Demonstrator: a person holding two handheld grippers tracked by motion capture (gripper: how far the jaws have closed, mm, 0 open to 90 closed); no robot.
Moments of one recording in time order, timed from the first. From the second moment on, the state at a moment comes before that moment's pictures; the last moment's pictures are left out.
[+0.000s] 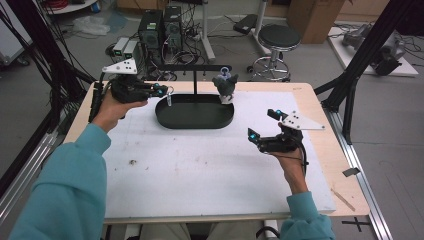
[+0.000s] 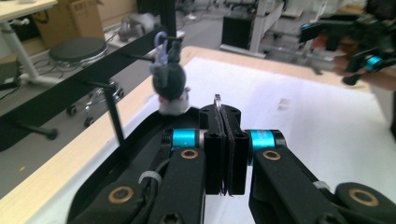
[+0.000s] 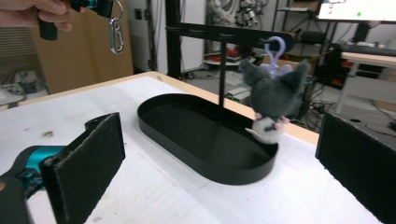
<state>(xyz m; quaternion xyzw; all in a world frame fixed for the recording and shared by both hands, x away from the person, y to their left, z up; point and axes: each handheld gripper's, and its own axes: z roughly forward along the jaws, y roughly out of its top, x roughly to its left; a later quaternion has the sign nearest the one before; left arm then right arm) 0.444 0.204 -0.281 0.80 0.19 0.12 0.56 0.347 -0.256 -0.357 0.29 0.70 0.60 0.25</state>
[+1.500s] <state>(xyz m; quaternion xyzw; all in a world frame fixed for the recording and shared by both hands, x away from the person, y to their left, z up) 0.519 0.214 -0.275 0.82 0.25 0.14 0.49 0.298 -0.309 -0.437 0.34 0.62 0.62 0.34</state>
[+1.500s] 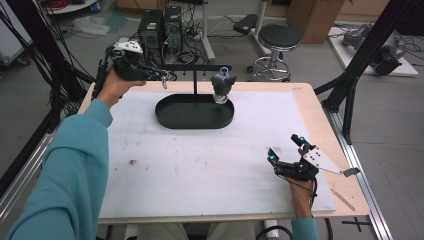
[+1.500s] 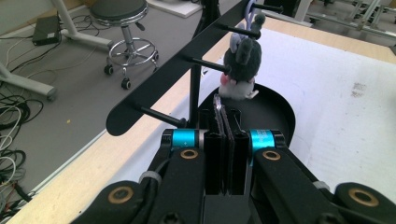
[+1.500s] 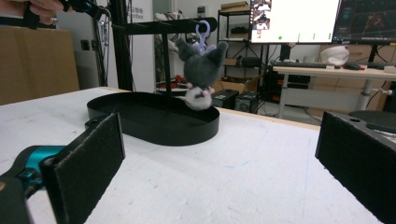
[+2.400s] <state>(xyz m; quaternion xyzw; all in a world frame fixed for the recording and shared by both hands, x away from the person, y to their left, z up) 0.533 0.214 -0.285 0.82 0.28 0.16 0.47 0.297 -0.309 -0.447 0.34 0.61 0.62 0.35</state>
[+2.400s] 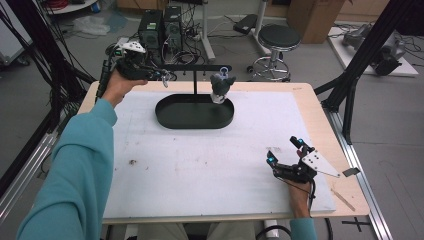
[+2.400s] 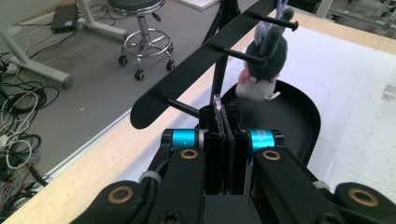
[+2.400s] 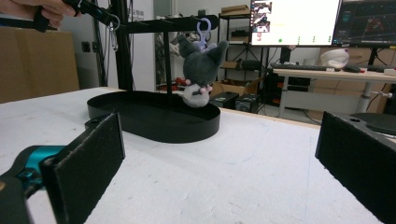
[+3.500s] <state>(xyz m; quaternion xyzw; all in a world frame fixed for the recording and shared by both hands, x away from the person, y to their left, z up) 0.545 0.211 -0.295 0.80 0.33 0.21 0.46 0.298 -0.307 -0.452 0.35 0.62 0.61 0.35</state>
